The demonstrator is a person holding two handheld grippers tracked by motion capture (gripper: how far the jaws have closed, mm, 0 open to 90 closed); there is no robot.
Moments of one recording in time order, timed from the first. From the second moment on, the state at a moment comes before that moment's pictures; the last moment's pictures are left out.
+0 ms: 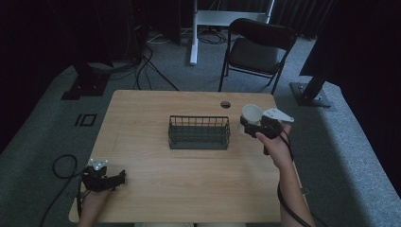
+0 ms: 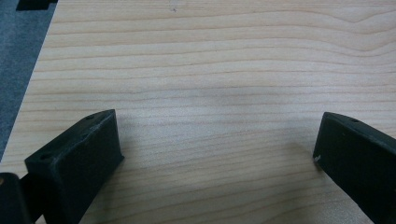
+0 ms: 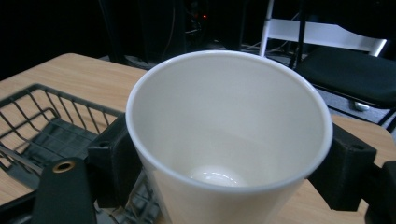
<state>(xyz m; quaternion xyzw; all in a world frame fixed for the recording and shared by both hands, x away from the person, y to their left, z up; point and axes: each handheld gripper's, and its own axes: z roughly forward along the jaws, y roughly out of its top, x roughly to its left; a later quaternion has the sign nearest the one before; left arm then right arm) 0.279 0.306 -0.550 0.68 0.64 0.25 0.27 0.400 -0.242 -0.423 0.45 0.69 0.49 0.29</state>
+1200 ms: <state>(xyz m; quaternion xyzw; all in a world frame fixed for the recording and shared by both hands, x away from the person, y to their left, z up) 0.279 0.306 -0.550 0.68 0.64 0.25 0.27 0.414 -0.148 -0.403 0.38 0.73 0.51 0.25</state>
